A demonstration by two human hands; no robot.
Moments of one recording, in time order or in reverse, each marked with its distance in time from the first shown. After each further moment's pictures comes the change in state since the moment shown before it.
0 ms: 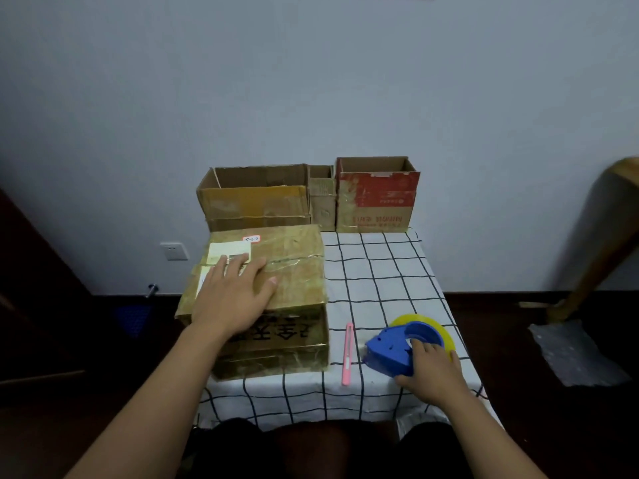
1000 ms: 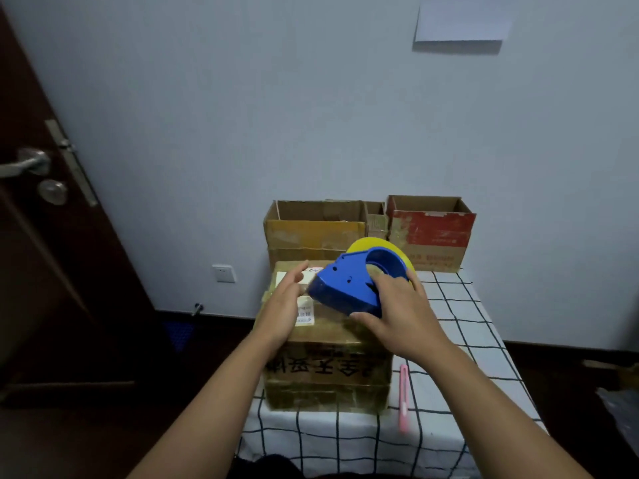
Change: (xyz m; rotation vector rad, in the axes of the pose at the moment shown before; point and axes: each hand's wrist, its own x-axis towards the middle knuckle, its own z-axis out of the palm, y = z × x) left_hand -0.009 -0.013 -0.044 -1.051 0.033 -0.109; right_hand -0.023 -0.187 -0.149 0.176 0.500 -0.579
